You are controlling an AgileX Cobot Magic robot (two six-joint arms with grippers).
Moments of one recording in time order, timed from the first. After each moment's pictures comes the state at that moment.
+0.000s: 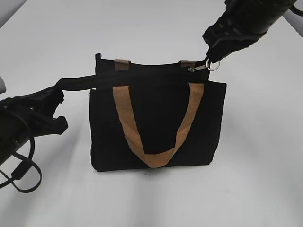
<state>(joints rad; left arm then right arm) -0.56 1.63 -0.23 -0.26 -1.22 0.06 0.36 1.64 -1.43 0.19 0.99 -0.33</state>
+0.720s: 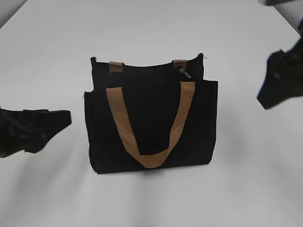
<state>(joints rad) -0.55 1.08 -0.30 0.10 -0.29 -0.33 0.34 1.31 -1.15 0.10 1.17 -0.15</state>
